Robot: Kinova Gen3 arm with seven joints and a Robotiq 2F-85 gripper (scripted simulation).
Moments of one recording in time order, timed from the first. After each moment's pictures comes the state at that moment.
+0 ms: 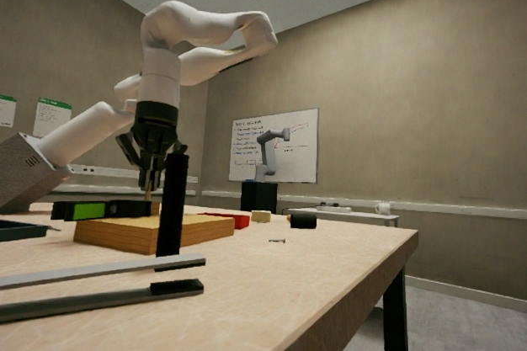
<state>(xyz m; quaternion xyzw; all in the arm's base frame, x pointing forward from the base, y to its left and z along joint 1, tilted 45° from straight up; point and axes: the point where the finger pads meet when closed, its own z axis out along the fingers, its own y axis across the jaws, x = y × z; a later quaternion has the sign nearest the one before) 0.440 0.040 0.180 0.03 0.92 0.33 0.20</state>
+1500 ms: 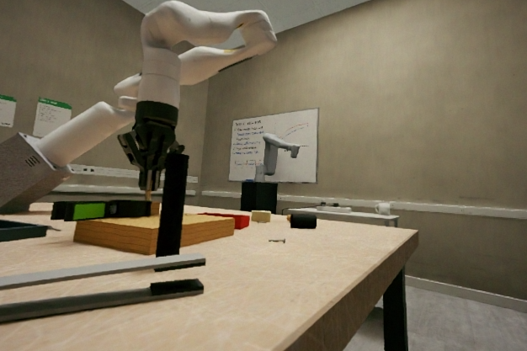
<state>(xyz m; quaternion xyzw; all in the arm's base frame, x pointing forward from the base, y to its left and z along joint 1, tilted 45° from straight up) 0.440 0.040 0.180 -0.07 0.92 0.31 0.23</state>
